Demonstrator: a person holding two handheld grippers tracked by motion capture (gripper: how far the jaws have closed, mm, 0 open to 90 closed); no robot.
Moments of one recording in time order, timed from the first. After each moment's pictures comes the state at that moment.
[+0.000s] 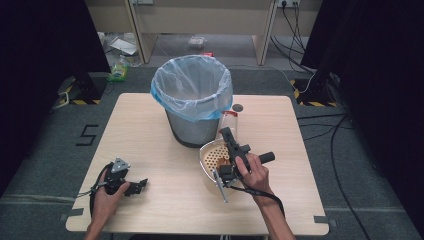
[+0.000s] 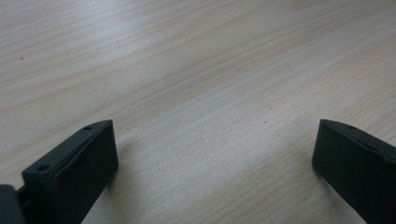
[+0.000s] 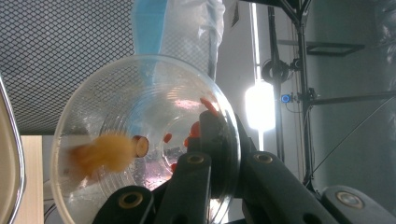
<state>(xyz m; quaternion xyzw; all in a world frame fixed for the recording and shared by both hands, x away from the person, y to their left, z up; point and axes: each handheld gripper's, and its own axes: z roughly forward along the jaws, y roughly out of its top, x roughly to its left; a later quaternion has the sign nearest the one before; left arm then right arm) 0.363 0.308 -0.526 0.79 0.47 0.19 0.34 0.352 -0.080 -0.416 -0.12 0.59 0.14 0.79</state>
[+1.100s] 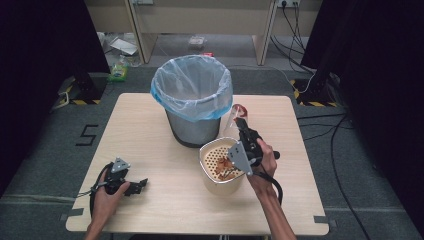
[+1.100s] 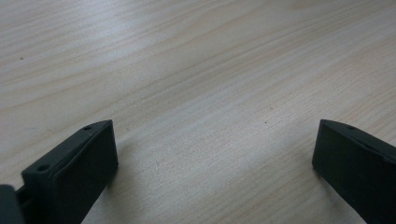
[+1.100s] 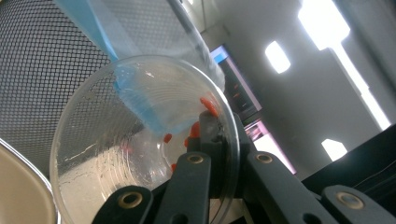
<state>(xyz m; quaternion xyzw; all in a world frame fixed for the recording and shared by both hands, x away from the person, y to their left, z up) 0.364 0.307 -0.526 0.79 0.47 0.19 0.34 0.377 -0.112 -0.381 0.11 0.68 0.31 0.65</state>
